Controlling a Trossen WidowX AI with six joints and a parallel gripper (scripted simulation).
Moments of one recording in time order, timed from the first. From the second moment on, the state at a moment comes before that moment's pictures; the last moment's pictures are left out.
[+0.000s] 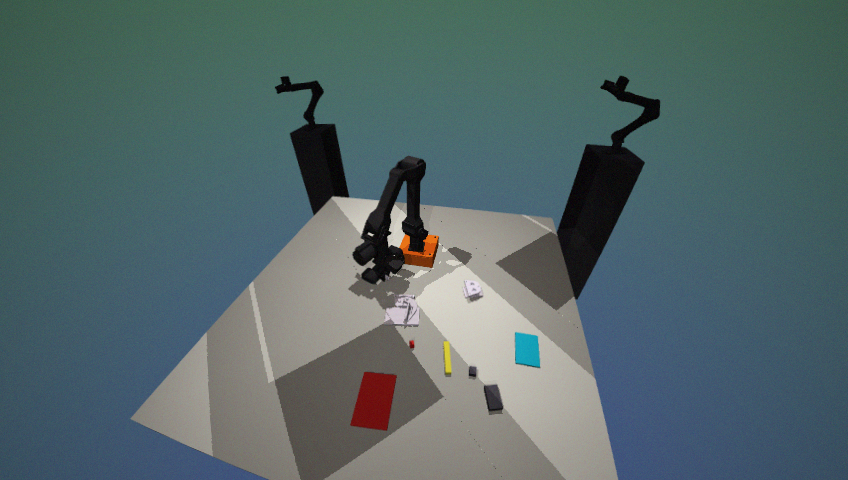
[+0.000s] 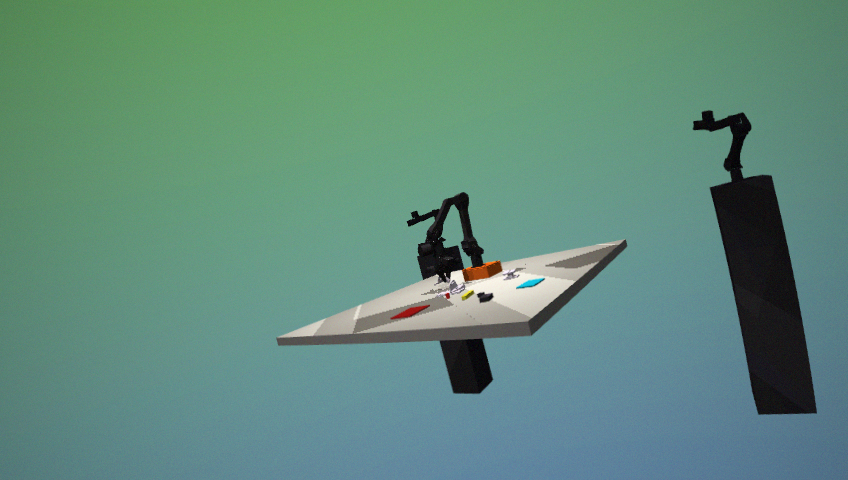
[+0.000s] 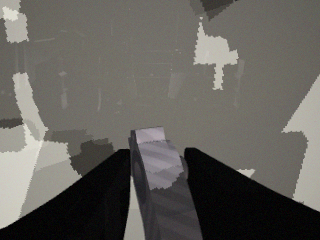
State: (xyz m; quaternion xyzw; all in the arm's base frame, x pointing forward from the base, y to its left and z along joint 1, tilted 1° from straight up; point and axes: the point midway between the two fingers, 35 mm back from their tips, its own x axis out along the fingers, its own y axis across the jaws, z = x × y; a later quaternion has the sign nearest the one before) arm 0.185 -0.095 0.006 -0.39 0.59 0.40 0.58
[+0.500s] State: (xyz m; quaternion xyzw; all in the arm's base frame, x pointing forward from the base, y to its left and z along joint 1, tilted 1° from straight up) arm 0.185 -0.095 0.024 -0.39 0.59 0.40 0.58
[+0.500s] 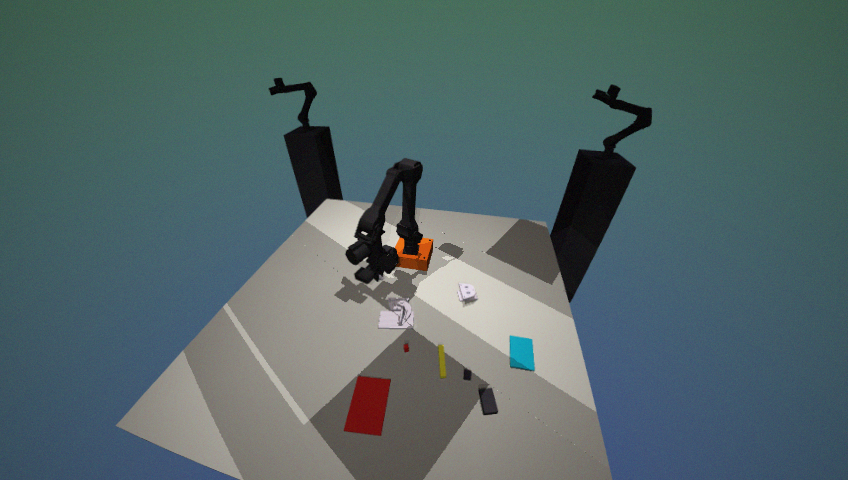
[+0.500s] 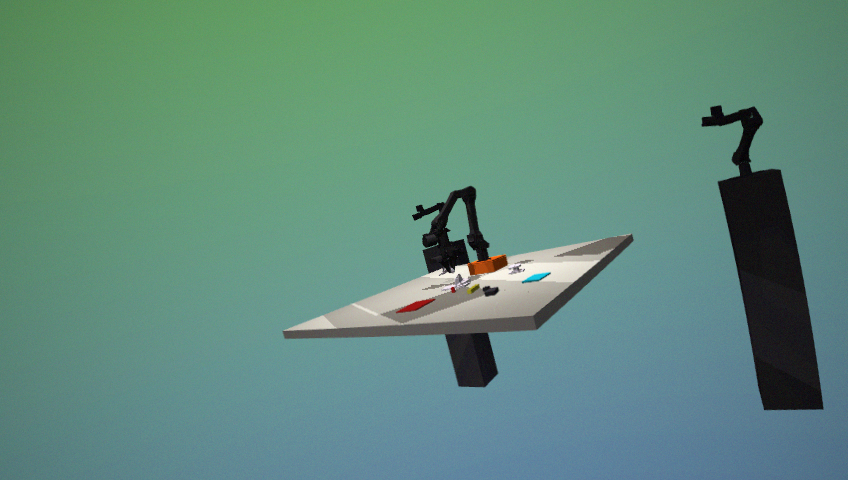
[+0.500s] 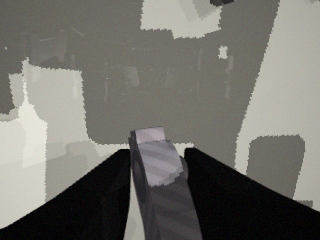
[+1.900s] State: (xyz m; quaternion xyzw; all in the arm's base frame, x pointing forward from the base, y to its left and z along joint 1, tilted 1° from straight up) arm 0.210 -0.126 0.053 -0.17 0.69 0.17 0.68
